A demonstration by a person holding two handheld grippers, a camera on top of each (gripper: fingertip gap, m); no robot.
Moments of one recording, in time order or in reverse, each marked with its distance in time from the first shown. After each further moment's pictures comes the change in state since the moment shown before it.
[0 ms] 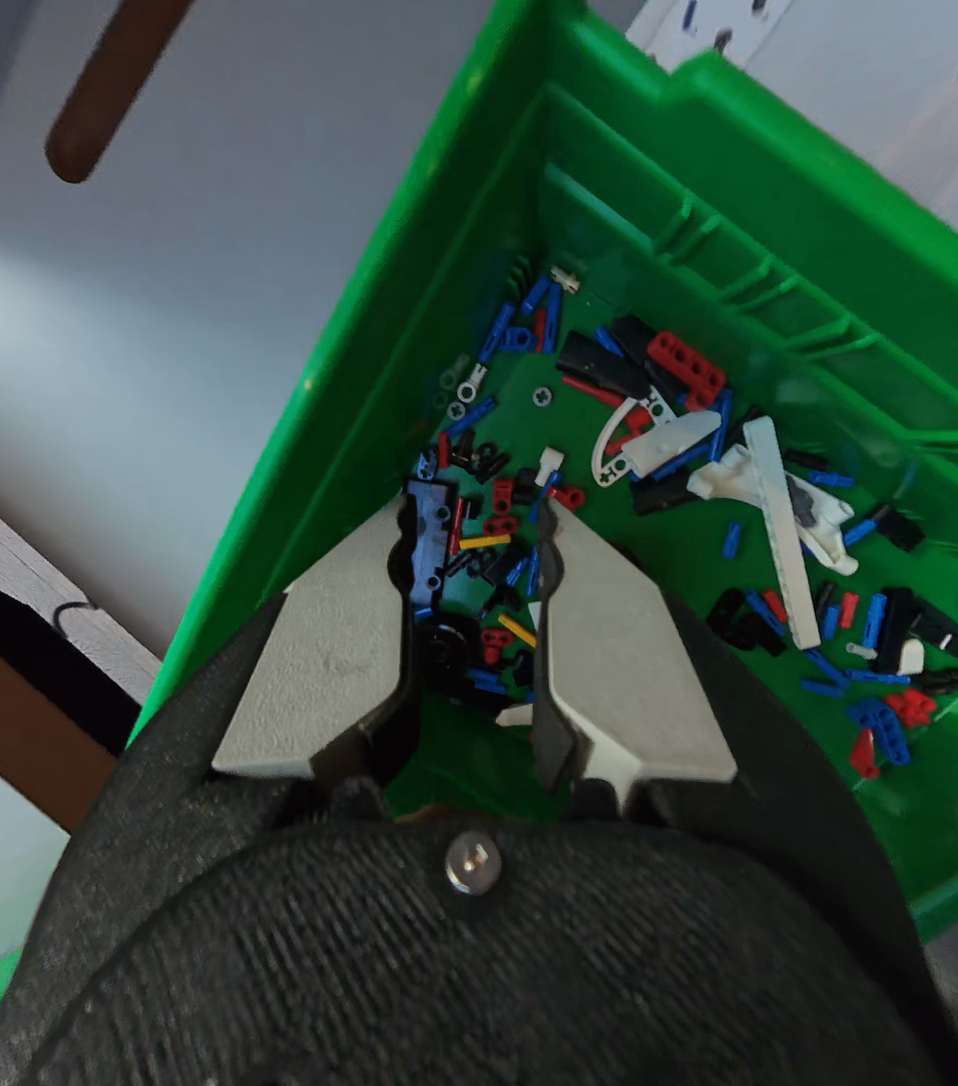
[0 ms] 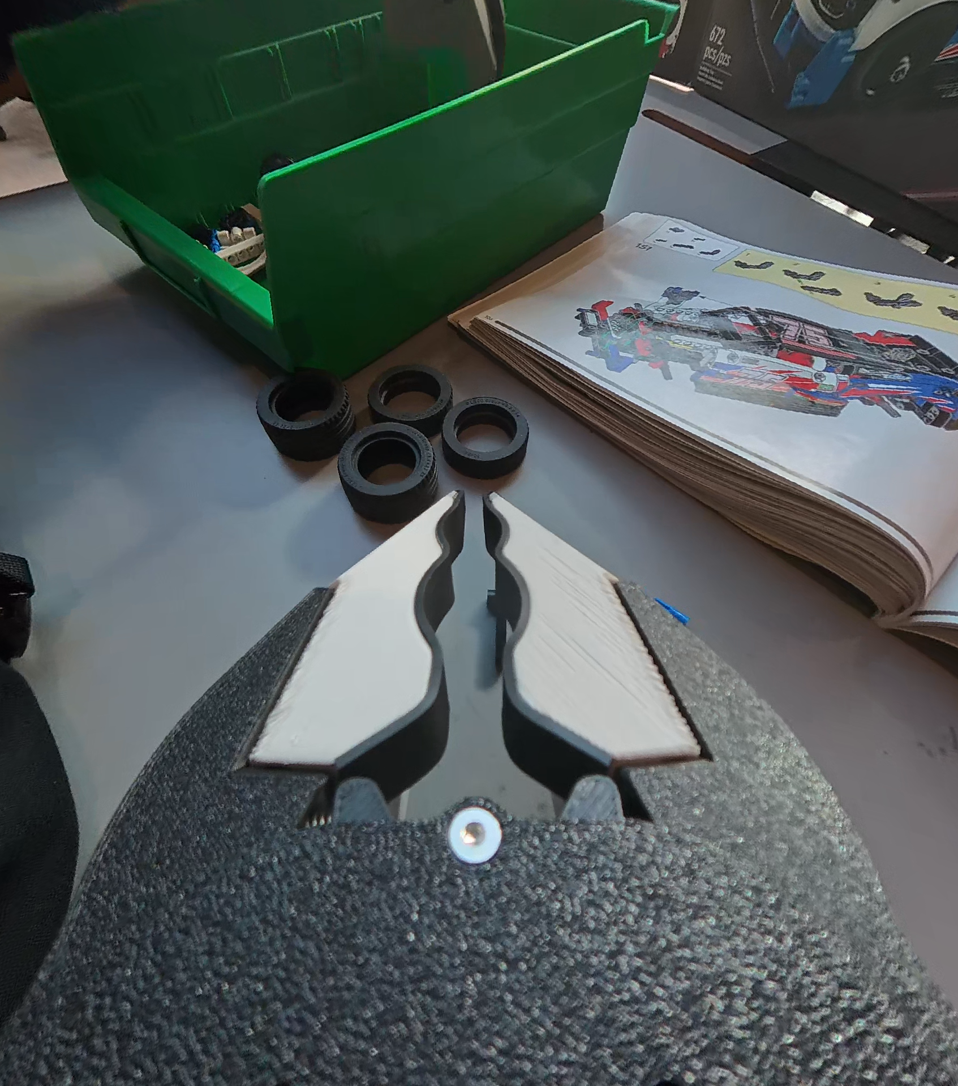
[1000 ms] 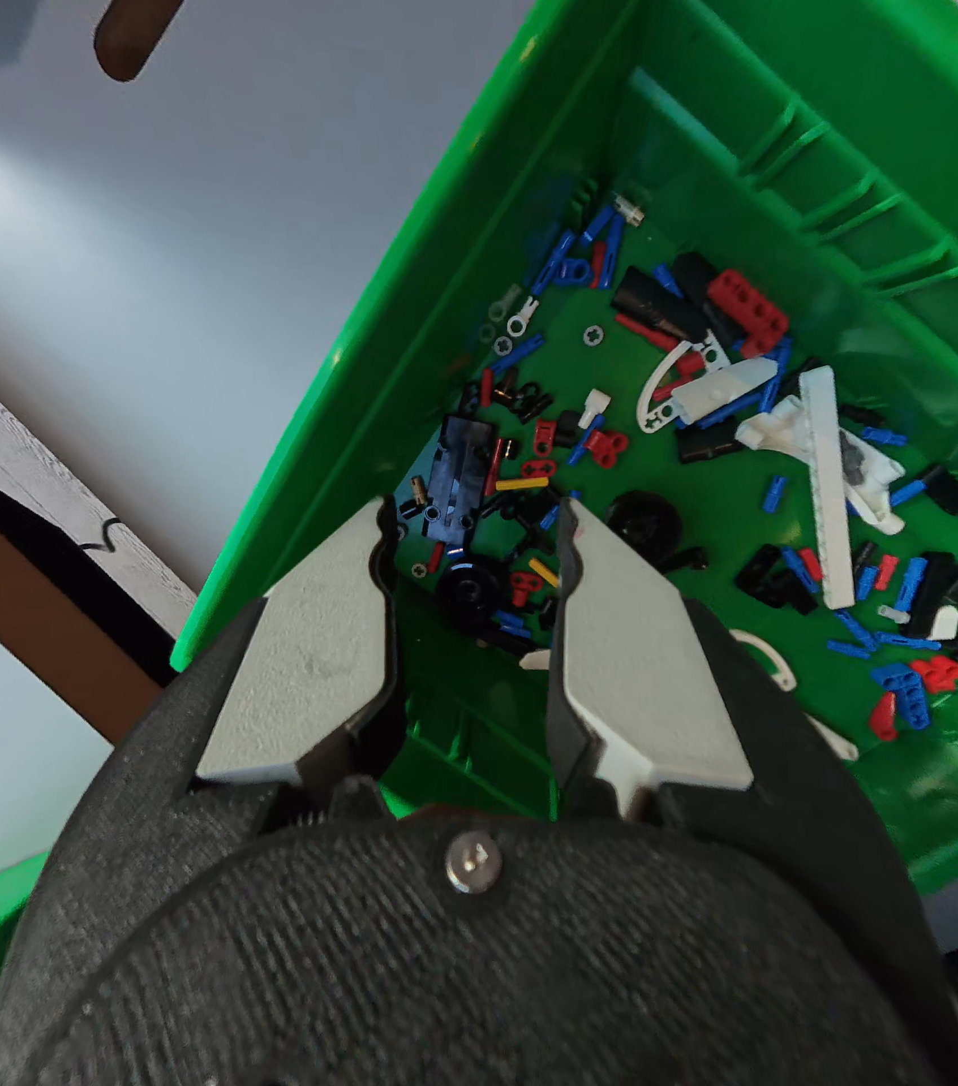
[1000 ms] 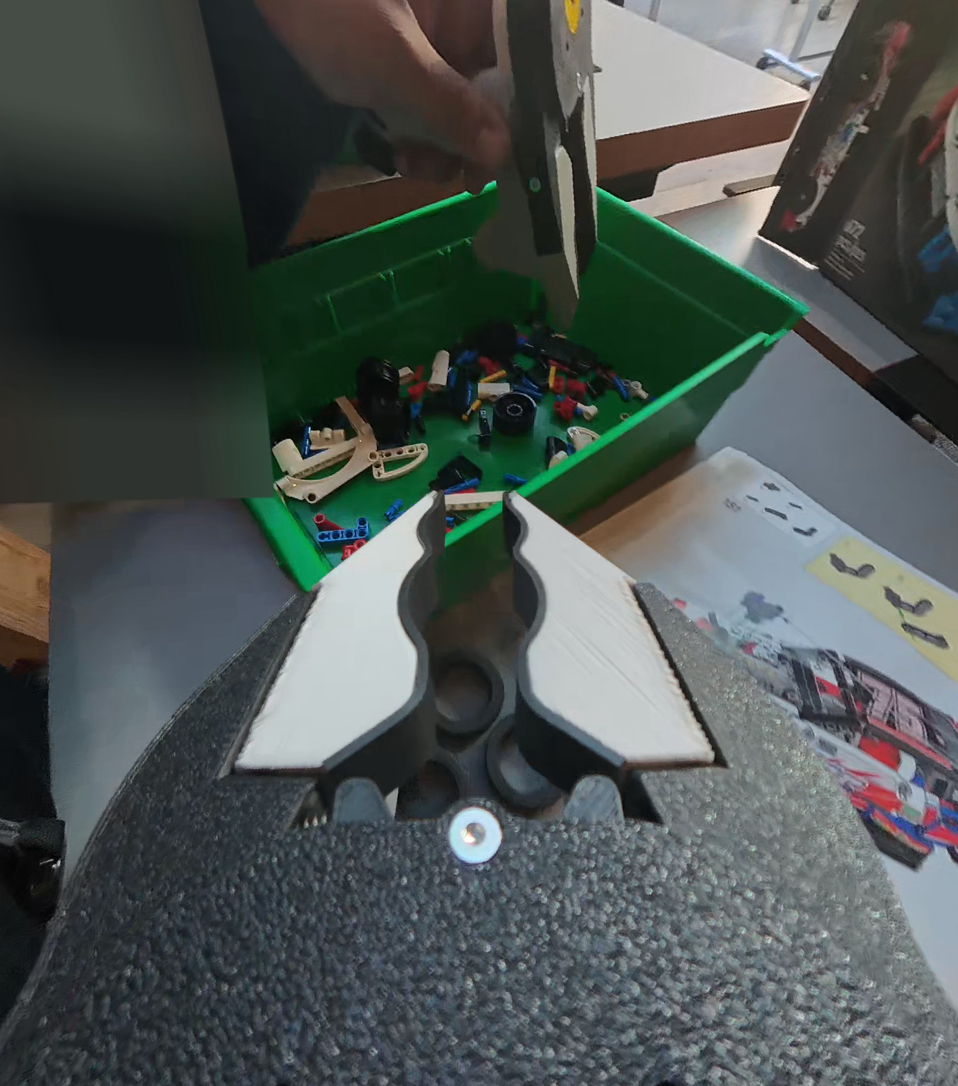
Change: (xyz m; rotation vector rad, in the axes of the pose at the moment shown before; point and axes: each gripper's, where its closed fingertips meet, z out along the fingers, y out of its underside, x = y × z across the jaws) left arm -0.015 0.021 -0.012 -0.056 -0.043 -0.043; right arm -0.034 -0.126 0.084 0.002 -0.173 -0.077
